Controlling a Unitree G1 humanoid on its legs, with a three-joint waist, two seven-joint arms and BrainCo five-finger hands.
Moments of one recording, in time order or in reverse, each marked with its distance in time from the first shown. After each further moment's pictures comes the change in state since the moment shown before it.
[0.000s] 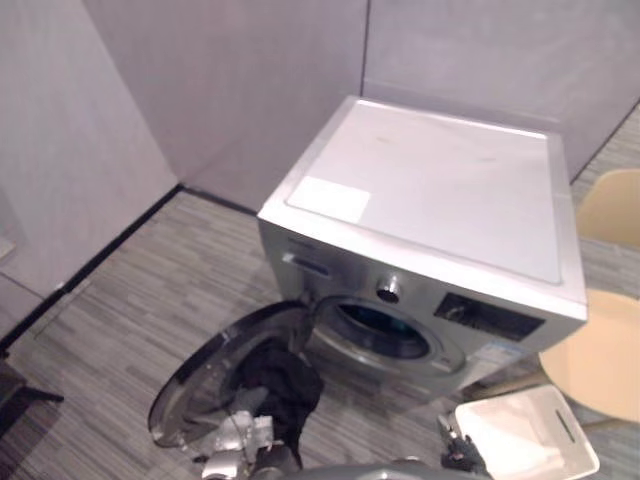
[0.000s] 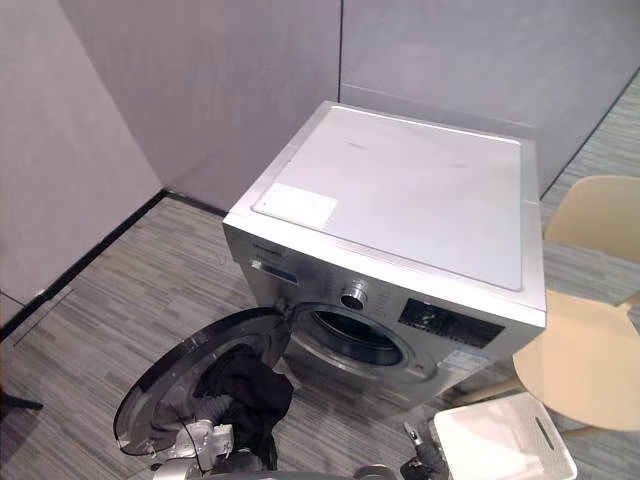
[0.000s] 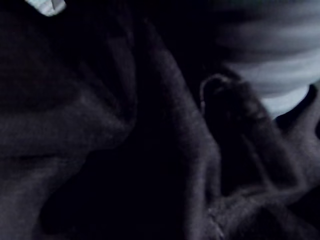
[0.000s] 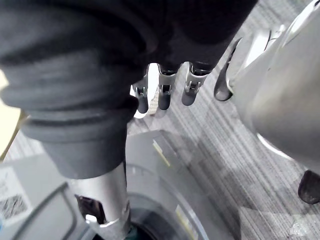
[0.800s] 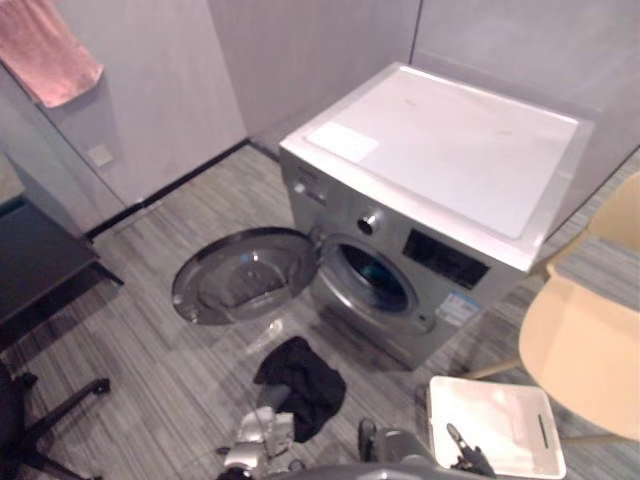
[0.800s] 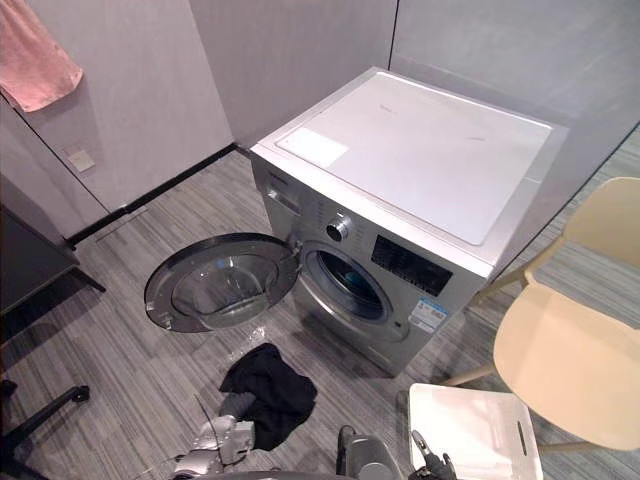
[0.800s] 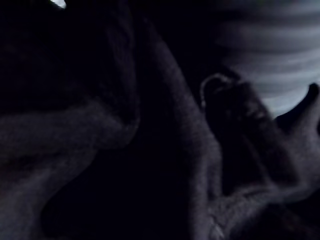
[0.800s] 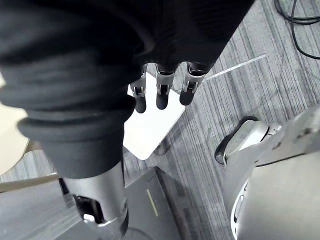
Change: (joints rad) left arm -0.056 -0.092 0.026 0.092 0.036 0.016 -0.023; right arm 0.025 0.013 -0.045 -0.013 -0.012 0.010 0.005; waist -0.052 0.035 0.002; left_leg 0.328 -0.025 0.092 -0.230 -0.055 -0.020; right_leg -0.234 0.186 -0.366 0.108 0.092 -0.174
